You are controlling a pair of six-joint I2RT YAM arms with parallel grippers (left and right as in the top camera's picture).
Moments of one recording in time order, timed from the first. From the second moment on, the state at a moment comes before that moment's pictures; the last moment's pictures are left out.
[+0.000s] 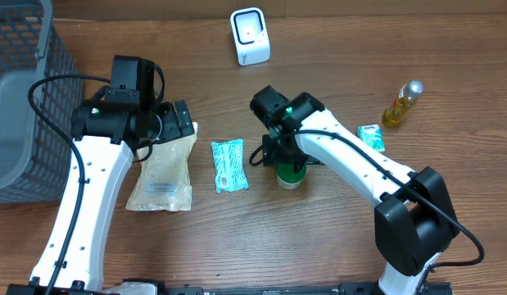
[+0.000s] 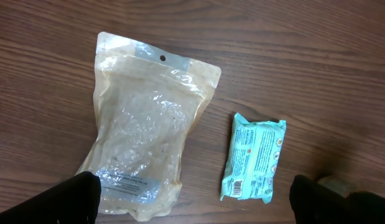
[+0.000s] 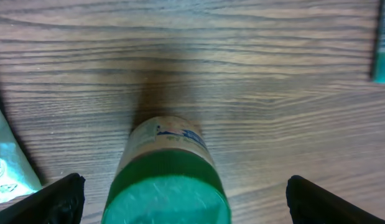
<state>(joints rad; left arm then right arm) -0.12 1.47 1.40 -1.09 -0.01 -0.41 0.64 1.90 1.50 -1.17 0.19 0.67</state>
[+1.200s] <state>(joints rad) -0.12 1.47 1.40 -1.09 -0.01 -0.41 0.64 1.90 1.33 -0.98 0.08 0.44</state>
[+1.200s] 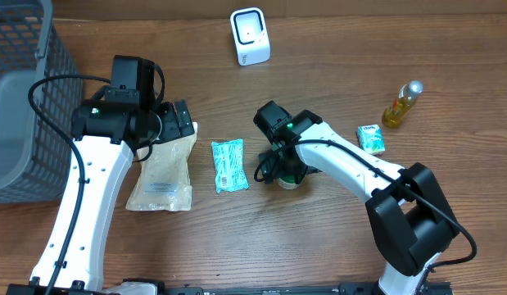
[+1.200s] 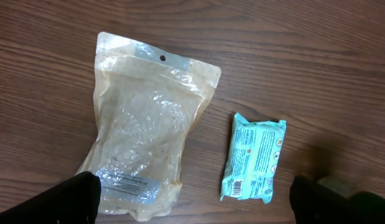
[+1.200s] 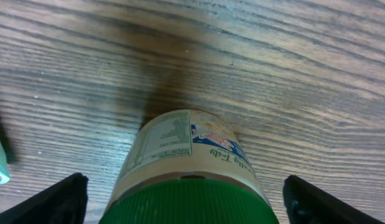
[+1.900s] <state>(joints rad) -0.12 1.47 1.40 -1.09 -0.01 -0.41 0.64 1.90 1.33 -0.99 0.08 0.44</state>
